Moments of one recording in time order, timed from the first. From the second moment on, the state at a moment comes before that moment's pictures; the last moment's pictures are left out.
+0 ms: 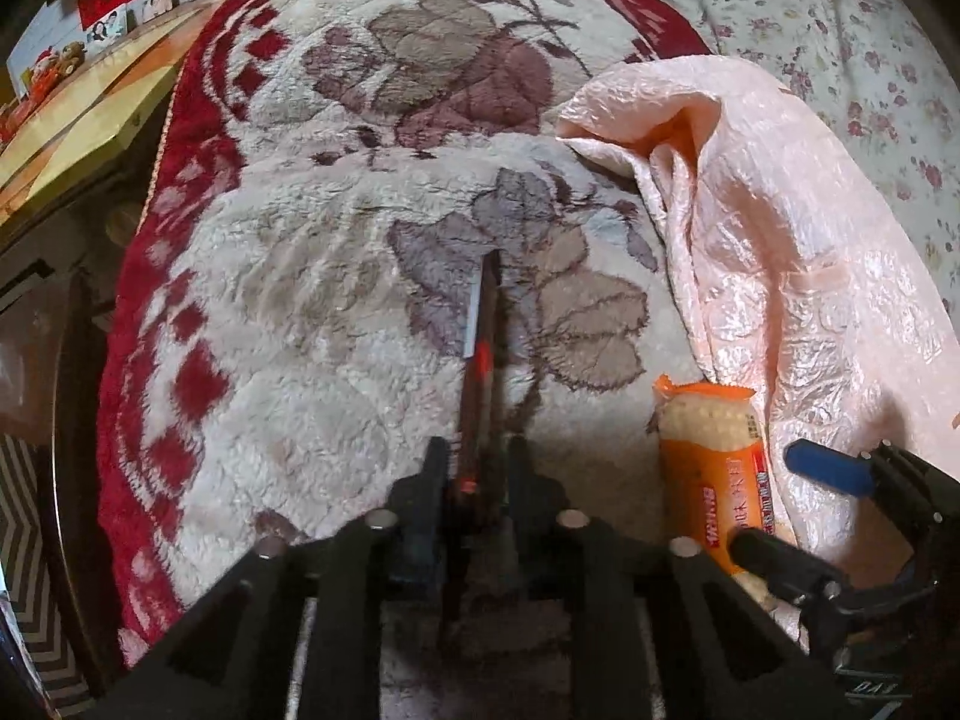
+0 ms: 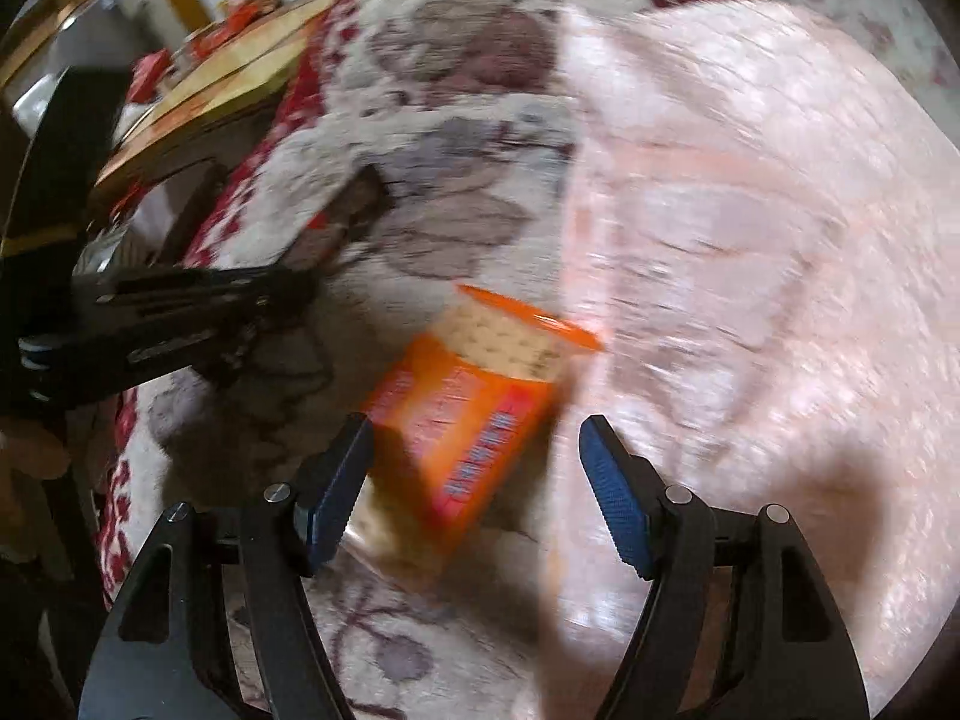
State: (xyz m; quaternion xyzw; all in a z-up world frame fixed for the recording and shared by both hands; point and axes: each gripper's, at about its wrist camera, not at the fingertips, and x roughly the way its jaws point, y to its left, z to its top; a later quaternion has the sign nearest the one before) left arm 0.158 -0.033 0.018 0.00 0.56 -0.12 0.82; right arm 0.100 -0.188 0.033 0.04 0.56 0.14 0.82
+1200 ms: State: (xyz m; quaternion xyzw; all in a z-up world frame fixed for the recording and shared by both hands) left arm 0.074 0.028 0.043 -0.06 0.53 -0.05 0.85; right arm 0.056 -0.153 0.038 0.04 0.54 0.22 0.81
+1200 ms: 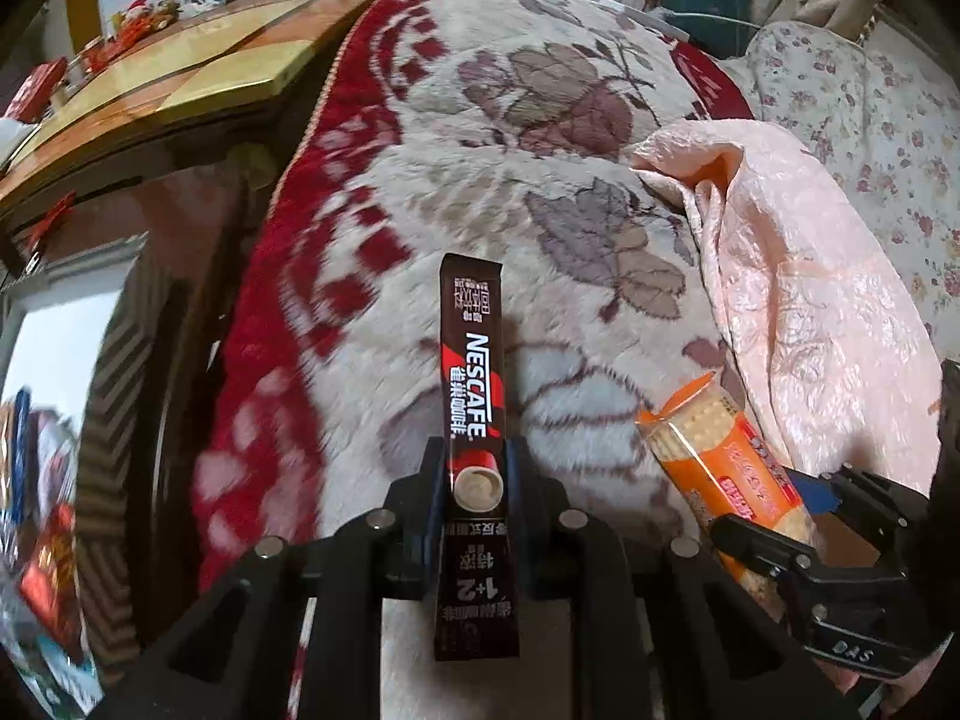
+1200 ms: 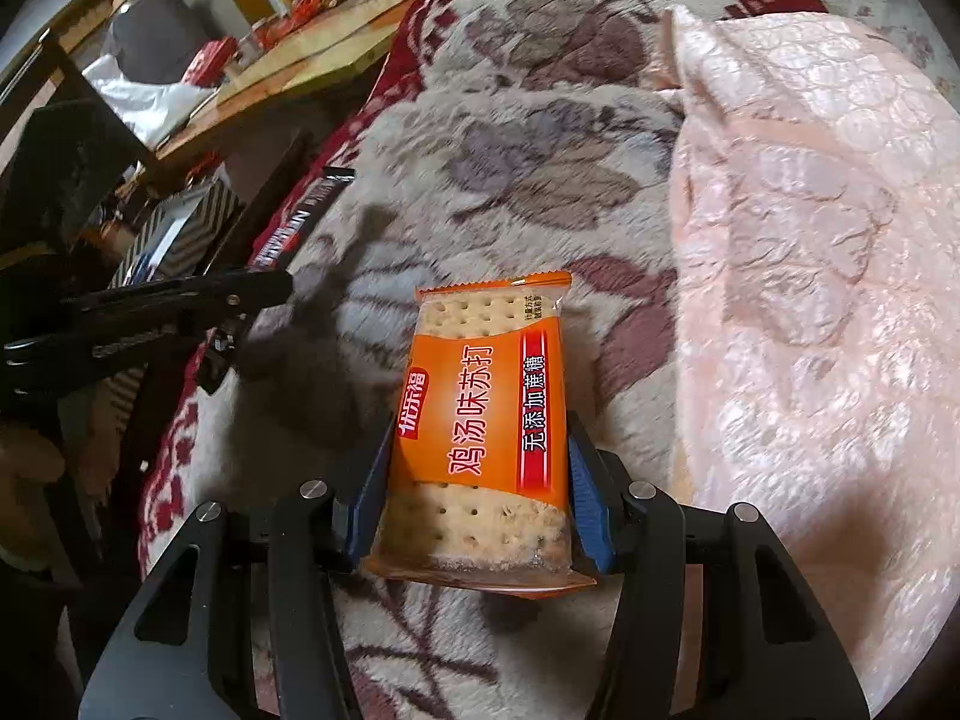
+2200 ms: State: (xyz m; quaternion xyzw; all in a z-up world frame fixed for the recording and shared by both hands) left arm -0.002 0.074 0.074 -0.07 0.49 0.02 0.87; right arm 0.034 -0.099 0.067 0.00 0.53 0.27 0.81
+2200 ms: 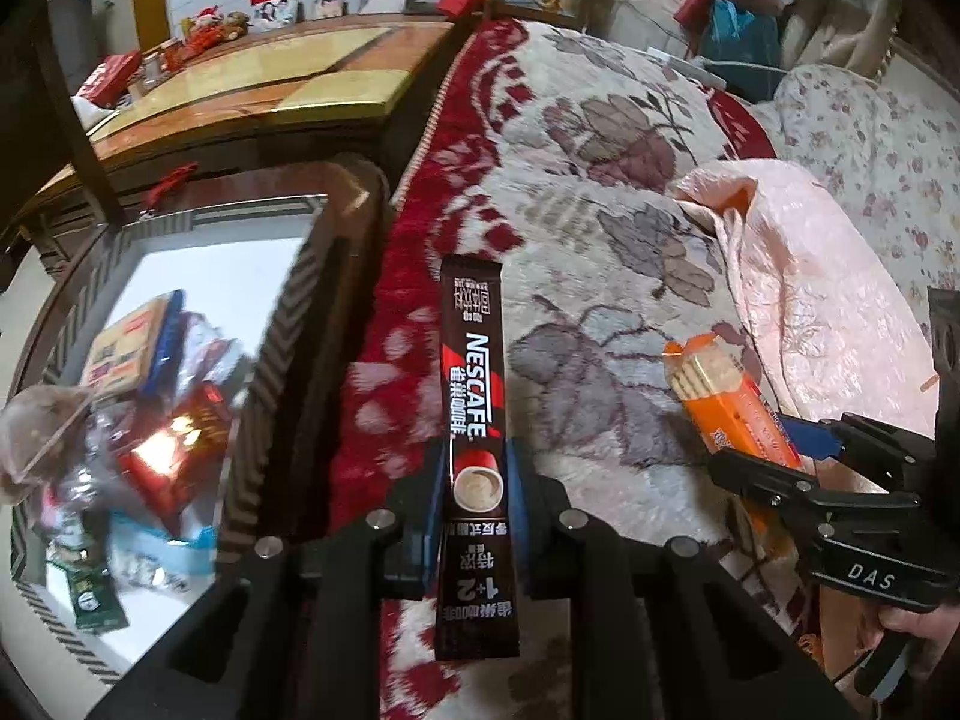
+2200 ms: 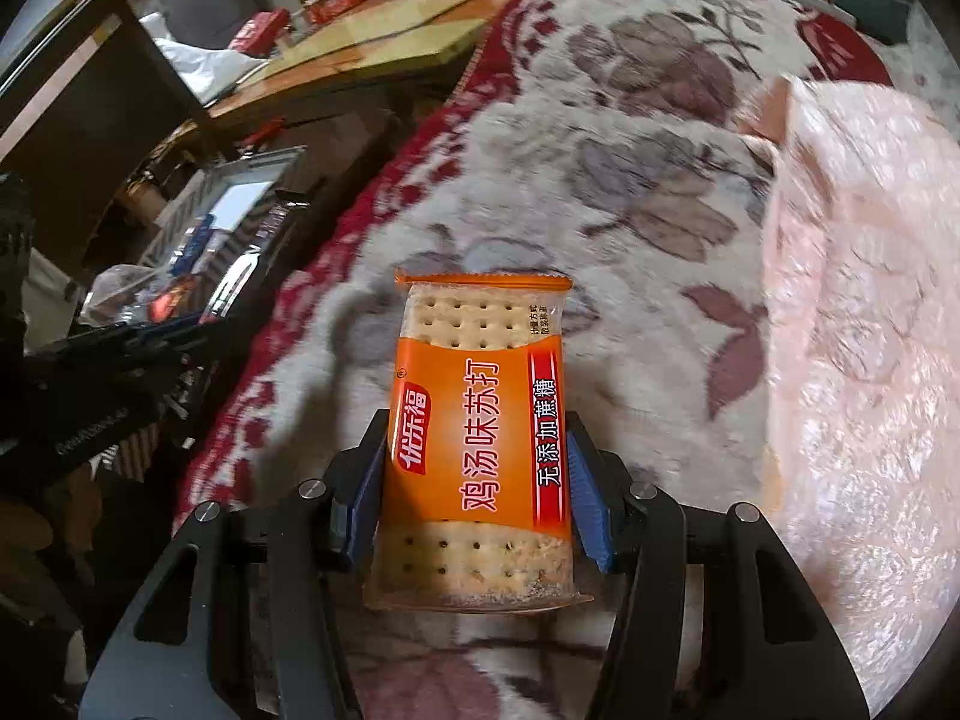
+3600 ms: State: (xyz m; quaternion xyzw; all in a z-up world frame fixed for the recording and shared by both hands) left arm -0.078 0.247 0.073 -0.15 0.46 0.20 0.85; right arm 0.031 0.184 0.099 -0.14 0.49 0.42 0.75
